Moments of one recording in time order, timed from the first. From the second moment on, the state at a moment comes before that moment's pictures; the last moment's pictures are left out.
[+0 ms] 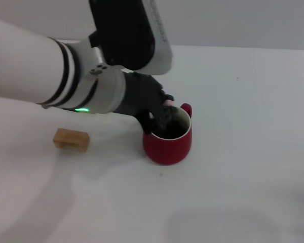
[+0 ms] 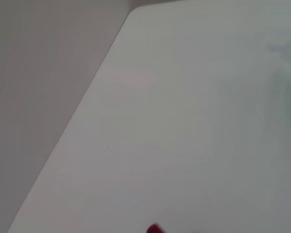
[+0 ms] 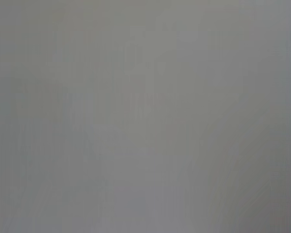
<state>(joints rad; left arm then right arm) -0.46 -2.07 -1.40 -1.81 2.51 -1.32 0.80 0.02 2.08 0.08 0.52 -1.35 -1.70 -0.29</state>
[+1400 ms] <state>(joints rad) -0.44 -2.06 -1.40 -1.85 2.57 -1.34 0.76 0.03 2.08 0.08 0.52 -1.35 -1.70 -0.29</state>
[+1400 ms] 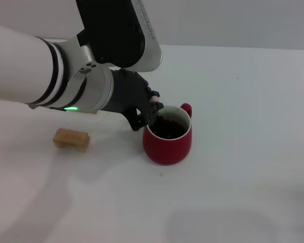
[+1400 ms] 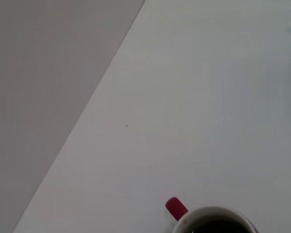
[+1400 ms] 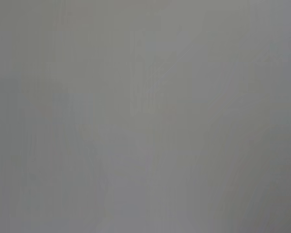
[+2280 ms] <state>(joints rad) -0.47 -2.06 -1.32 -1.83 2.50 -1.31 0.76 0.03 2.08 0.08 0.52 -1.35 -1.70 -0.29</state>
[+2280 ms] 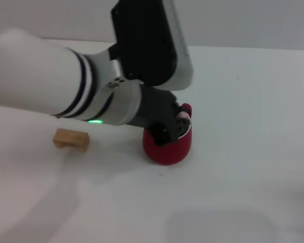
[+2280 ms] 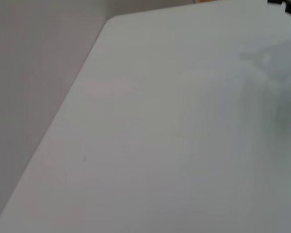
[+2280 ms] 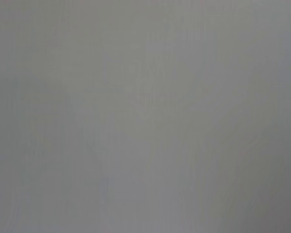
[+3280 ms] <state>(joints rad) -0.44 -2.07 -1.33 -1.78 2.56 -1.16 0.70 0.02 2.08 0.08 0.53 -1.35 -1.71 -0.29</state>
